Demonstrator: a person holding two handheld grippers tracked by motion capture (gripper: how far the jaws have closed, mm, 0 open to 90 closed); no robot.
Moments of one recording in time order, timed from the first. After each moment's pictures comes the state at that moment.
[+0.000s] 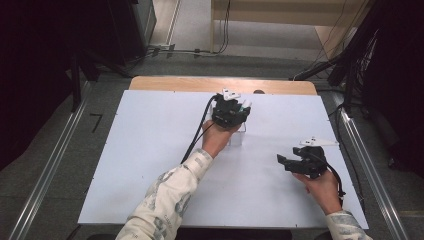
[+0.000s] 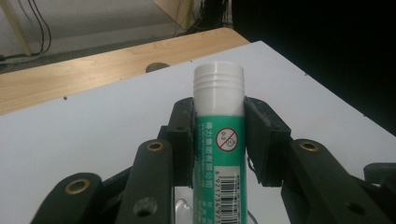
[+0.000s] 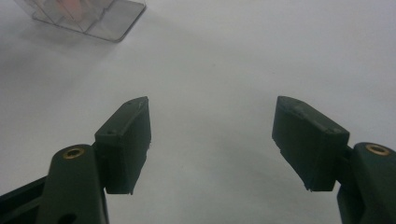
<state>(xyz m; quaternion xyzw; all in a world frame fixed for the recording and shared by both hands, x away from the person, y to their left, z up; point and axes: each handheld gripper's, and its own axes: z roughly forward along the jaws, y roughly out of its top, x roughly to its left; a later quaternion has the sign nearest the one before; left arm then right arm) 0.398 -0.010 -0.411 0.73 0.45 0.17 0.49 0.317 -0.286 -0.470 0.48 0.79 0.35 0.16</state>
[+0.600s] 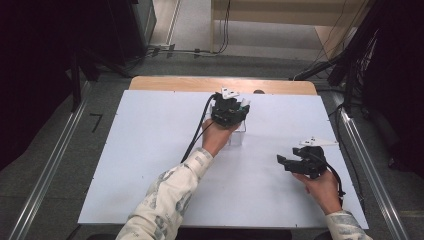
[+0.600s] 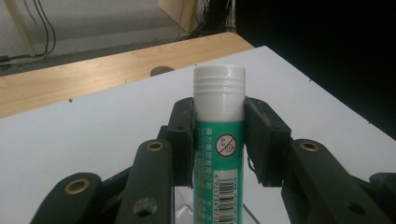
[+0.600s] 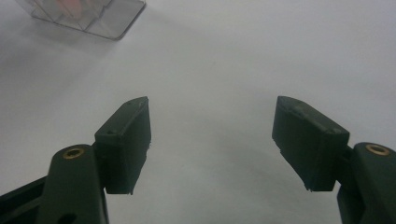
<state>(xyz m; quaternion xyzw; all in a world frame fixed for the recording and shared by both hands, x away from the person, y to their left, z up) 0.401 -0.009 -0.411 0.72 0.45 0.18 0.49 0.317 -0.286 -0.471 0.48 0.79 0.35 0.16</state>
